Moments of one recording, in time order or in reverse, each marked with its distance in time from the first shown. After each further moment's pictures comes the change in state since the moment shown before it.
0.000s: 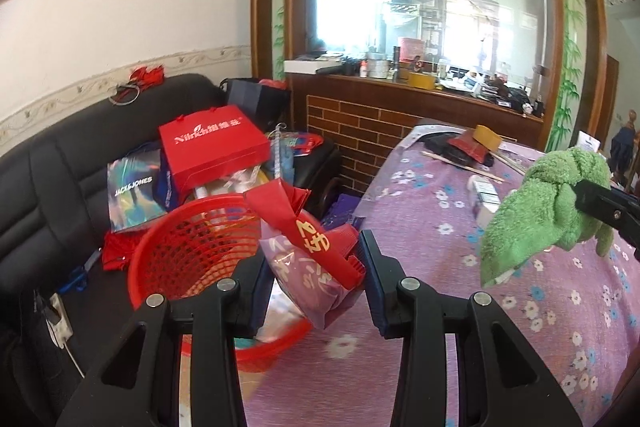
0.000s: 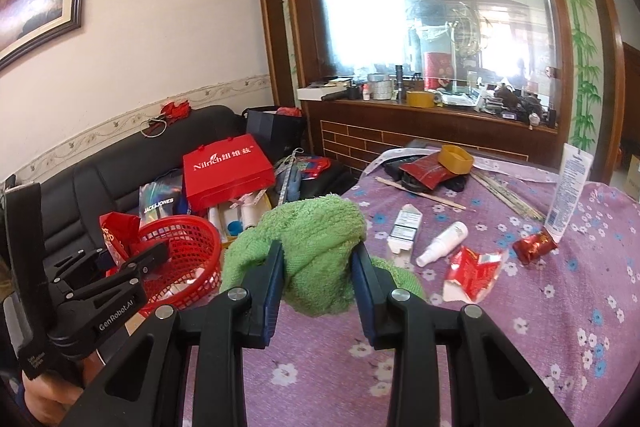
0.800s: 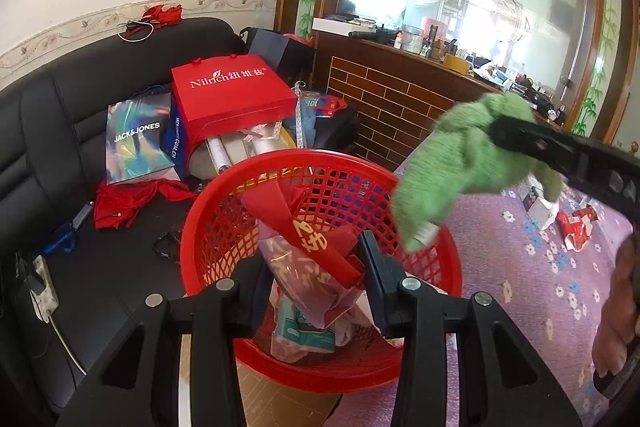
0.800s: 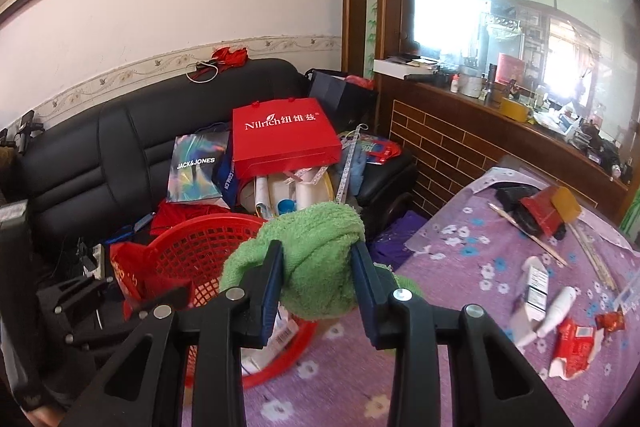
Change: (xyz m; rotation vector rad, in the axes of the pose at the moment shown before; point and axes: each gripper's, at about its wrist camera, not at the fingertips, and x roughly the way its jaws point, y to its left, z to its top) left arm 0.053 0.107 -0.016 -0.115 0.129 -0.047; right arm 0.130 0.133 0.037 -0.193 0.135 0.118
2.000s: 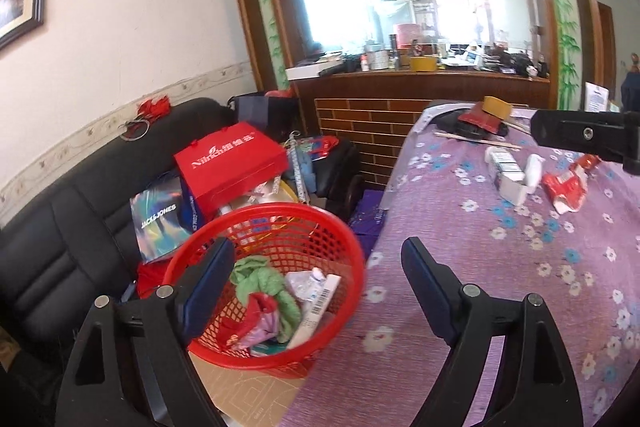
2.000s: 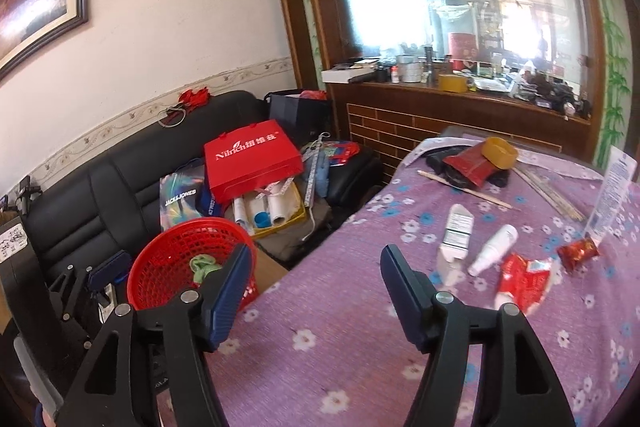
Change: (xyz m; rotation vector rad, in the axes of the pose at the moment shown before) left arm -0.049 -0.133 -0.012 0.299 -0.153 0.148; right arm -0.103 -0.095 -0.050 0.227 -0.076 -0.034
